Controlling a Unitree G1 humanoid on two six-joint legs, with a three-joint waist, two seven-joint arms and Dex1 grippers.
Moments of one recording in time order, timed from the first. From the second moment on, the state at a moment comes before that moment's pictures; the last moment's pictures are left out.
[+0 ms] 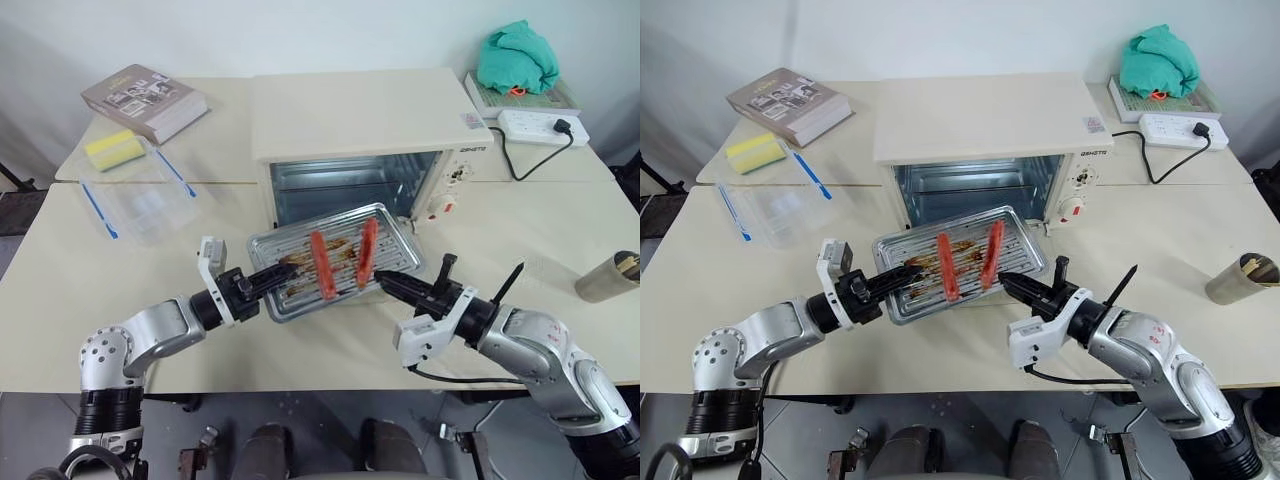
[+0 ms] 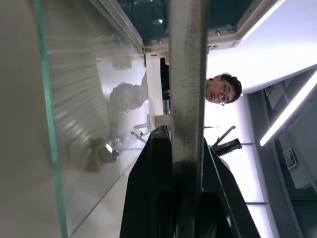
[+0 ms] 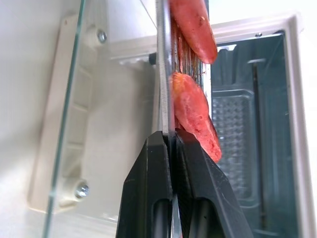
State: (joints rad) left arm -0.28 0.44 0.23 -0.03 -1.95 1.14 0.22; right arm -0.13 -0.72 0.11 -0.42 -0.55 -0.36 0.53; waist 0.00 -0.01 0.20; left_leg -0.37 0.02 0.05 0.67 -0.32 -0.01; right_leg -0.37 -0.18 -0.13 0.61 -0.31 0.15
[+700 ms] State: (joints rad) left arm -0.08 0.51 0.41 -0.03 -1.95 1.26 0.06; right arm 0.05 -0.86 -0.05 -0.35 0.05 -0.40 0.82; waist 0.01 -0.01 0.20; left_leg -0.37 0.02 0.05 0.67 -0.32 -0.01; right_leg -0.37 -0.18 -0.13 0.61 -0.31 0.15
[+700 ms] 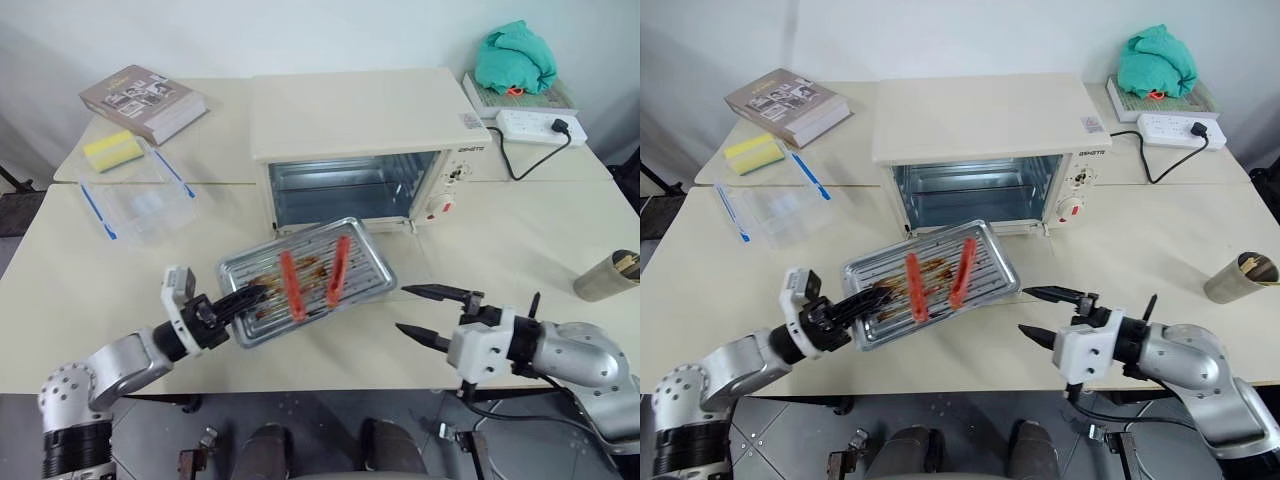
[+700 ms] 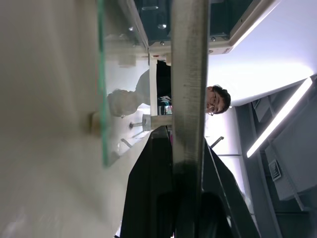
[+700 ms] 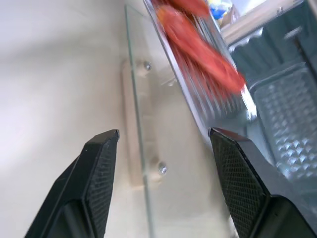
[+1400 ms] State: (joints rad) left arm 0.43 0.41 0.75 -0.14 -1.95 1.12 -0.21; right arm -0.18 -0.83 -0.15 0.30 0.24 -0.28 1.00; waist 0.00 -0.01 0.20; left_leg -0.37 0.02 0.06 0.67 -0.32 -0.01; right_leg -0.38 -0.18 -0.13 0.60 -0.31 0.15
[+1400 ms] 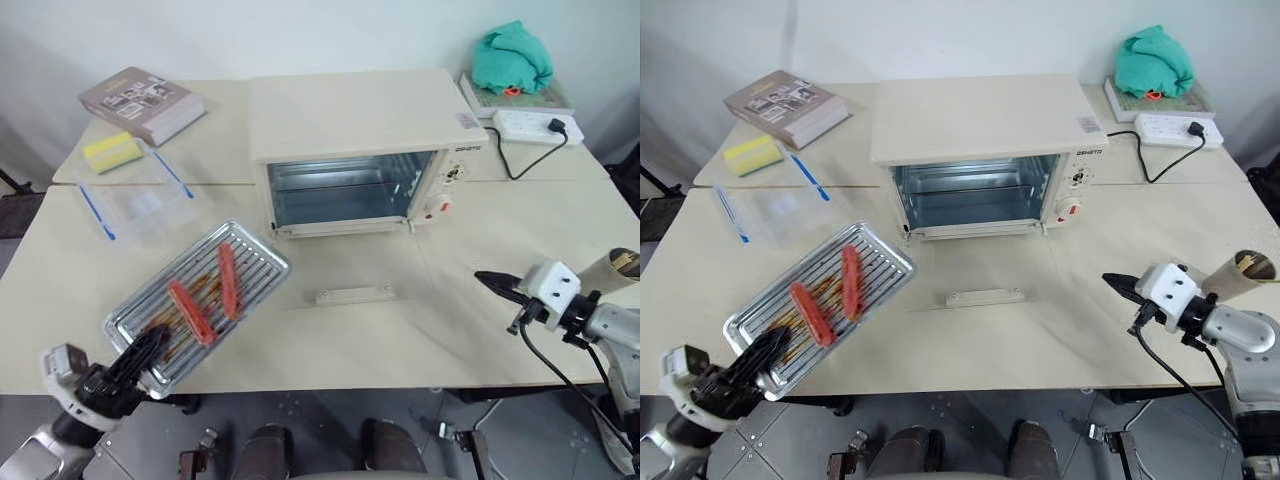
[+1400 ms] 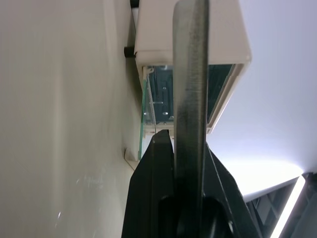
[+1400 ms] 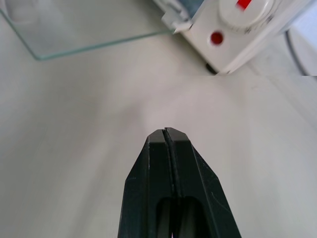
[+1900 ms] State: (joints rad) left arm 0.47 0.31 0.81 -0.18 -1.95 1.03 -0.22; right arm -0.32 -0.72 -0.04 0.23 0.35 -0.10 1.20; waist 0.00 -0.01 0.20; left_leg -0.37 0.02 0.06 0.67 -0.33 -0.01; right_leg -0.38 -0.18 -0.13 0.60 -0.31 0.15
